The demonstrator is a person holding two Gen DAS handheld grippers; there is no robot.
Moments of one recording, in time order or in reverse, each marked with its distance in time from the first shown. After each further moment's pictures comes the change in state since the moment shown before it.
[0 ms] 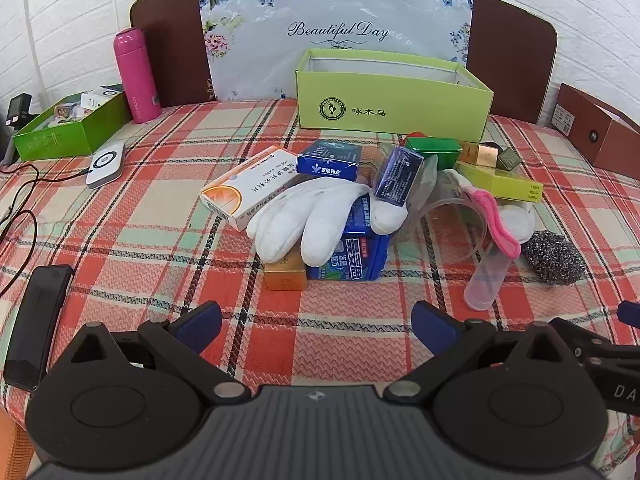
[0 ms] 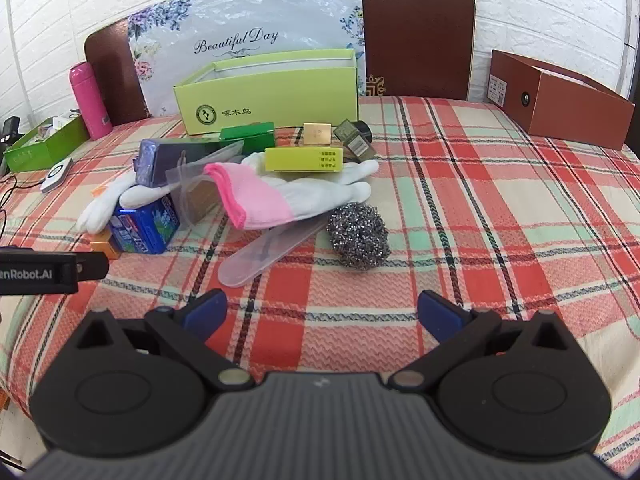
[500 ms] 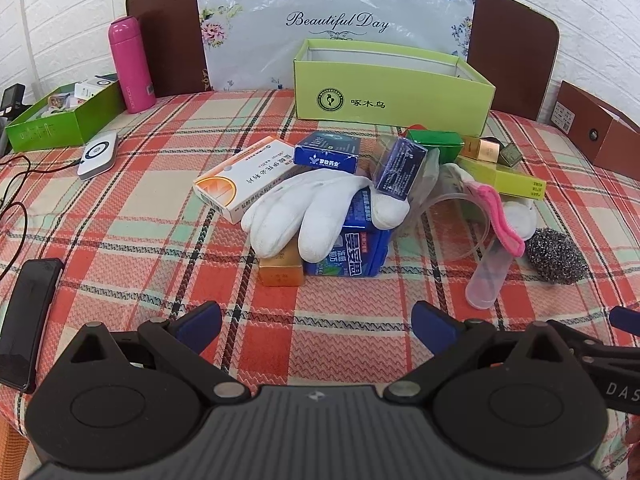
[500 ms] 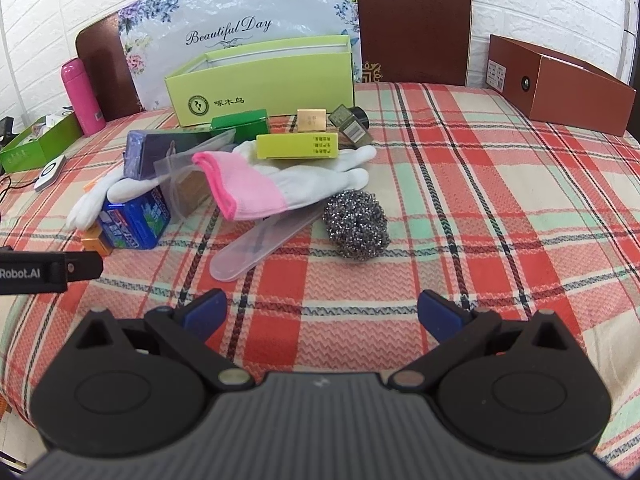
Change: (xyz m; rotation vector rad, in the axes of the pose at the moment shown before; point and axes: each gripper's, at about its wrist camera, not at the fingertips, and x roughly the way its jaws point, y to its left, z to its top) left arm 0.010 0.003 0.001 -0.012 0.023 -0.019; right arm 0.013 -0.002 -0.002 0.017 0.026 -0.005
